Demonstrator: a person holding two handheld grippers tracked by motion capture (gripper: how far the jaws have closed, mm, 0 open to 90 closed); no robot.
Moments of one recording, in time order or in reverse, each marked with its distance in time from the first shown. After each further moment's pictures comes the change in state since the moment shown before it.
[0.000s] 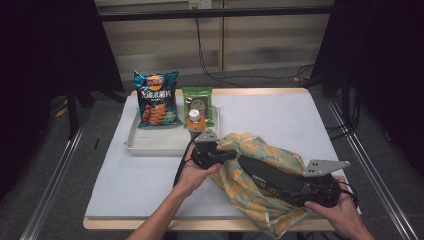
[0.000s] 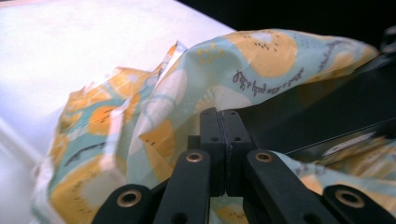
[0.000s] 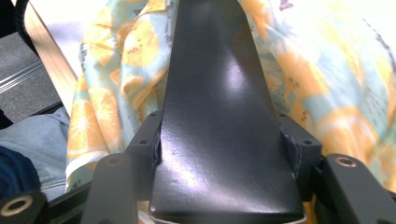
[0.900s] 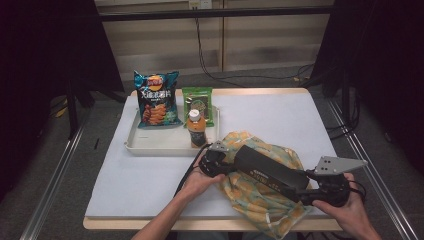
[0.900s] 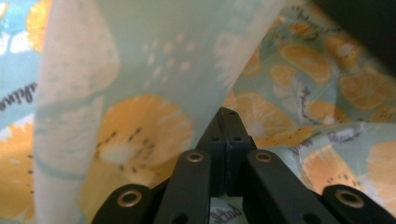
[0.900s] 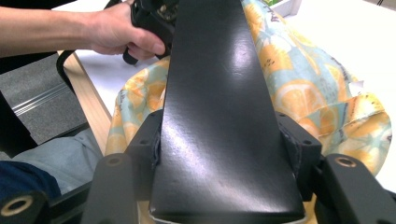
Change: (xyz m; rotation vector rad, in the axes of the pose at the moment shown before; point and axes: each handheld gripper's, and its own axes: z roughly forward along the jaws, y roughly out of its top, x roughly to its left) left arm 0.005 -0.033 0.040 0.209 -0.005 -0.027; right arm 0.003 0.012 -0.025 -0.122 0.045 -0.012
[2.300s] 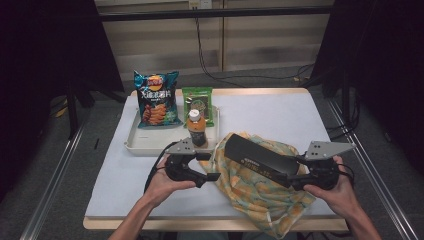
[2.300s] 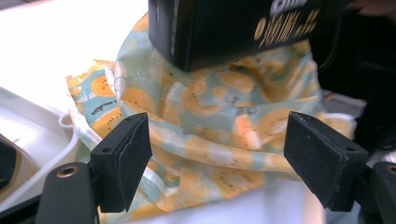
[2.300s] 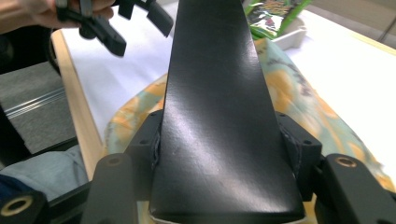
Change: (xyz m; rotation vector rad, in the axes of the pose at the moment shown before) left arm -0.008 -0.006 -0.115 -0.188 -0.105 0.170; right arm -0.014 0.030 0.018 -0.035 0.043 -0.074
